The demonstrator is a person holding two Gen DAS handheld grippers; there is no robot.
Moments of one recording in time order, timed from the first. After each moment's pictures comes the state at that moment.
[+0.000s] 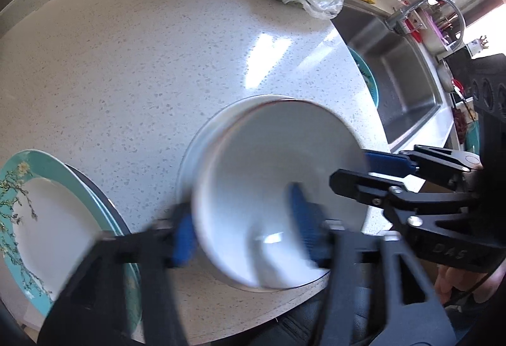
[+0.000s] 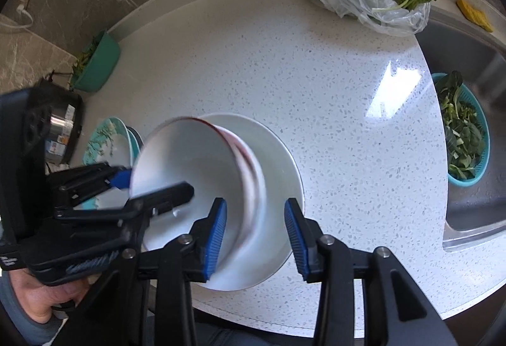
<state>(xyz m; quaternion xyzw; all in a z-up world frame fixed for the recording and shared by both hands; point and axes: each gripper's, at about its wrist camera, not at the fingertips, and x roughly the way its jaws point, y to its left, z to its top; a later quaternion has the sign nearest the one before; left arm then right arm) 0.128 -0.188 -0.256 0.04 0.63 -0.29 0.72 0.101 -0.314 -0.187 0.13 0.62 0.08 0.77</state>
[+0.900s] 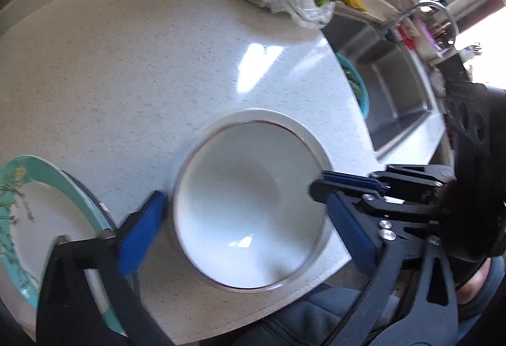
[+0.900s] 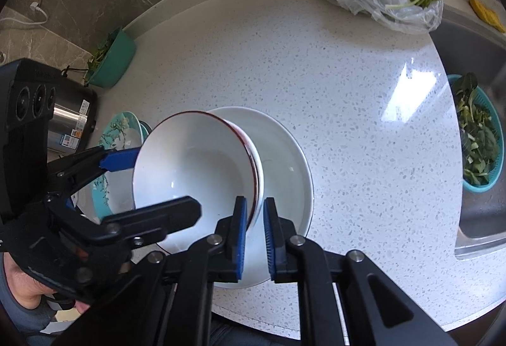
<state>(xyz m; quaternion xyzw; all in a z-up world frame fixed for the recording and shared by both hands) 0.136 -0.189 -0.242 0.02 0.63 -0.30 0.72 0.092 -0.321 -0.192 0.15 0.61 0.12 0.77</state>
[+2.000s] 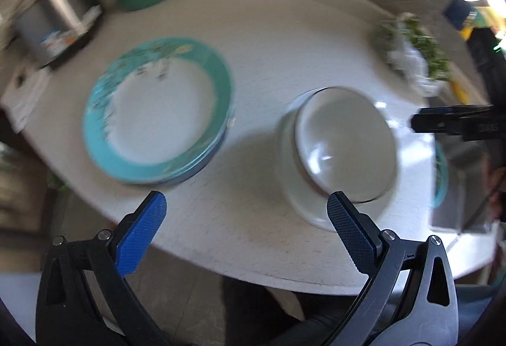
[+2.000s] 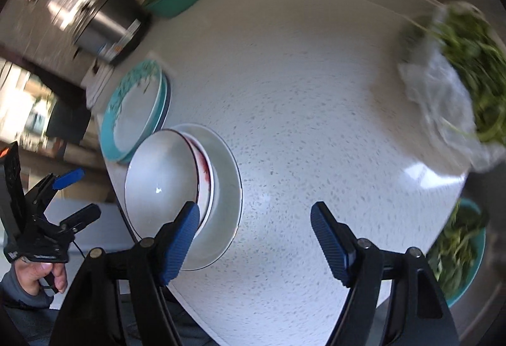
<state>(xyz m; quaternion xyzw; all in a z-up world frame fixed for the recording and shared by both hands) 0.001 -0.143 -0.218 -0.07 0.57 0.07 0.82 0.164 -0.359 -0.178 -0.04 0.62 0.34 0.70</state>
